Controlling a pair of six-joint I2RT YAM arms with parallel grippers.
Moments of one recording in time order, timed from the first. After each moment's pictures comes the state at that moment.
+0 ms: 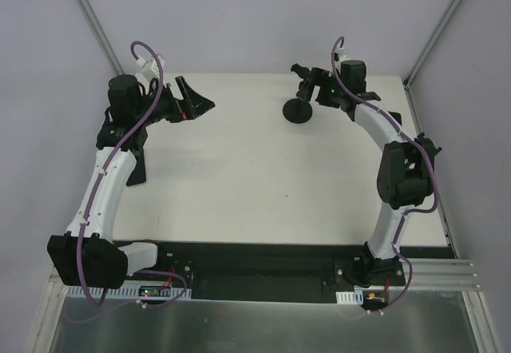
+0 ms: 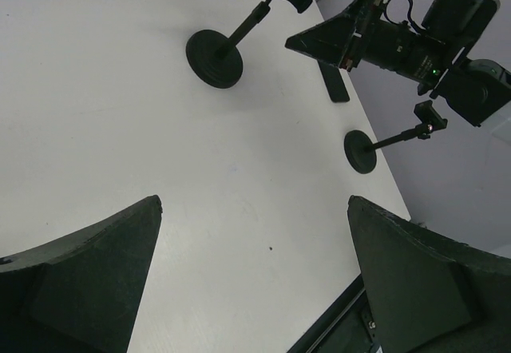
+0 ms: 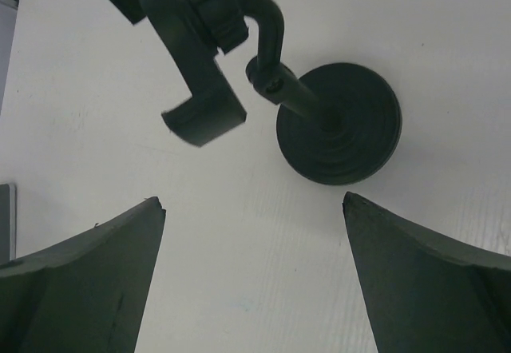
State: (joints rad) left arm -0.04 1.20 1.20 -0.27 0.68 -0.53; right arm 0.20 1.89 1.54 -0.20 -0.34 0.38
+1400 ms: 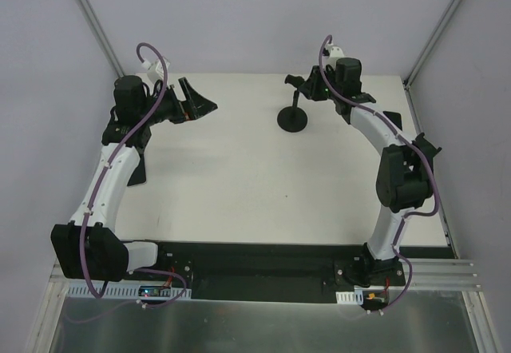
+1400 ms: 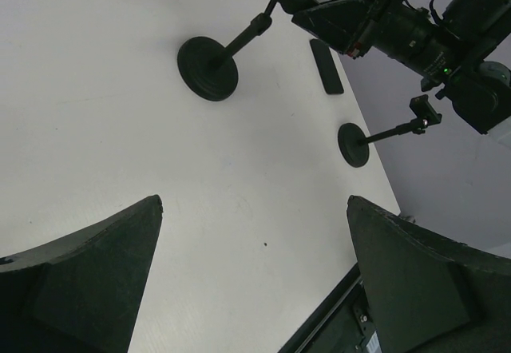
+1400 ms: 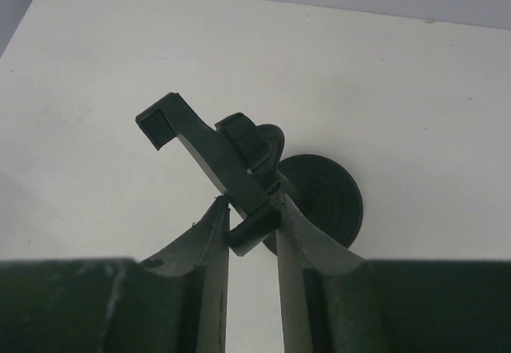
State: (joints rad) left arm -0.04 1.25 1.16 -0.22 0.72 -0.57; right arm 0.25 1.90 1.54 -0.04 -0.29 0.21
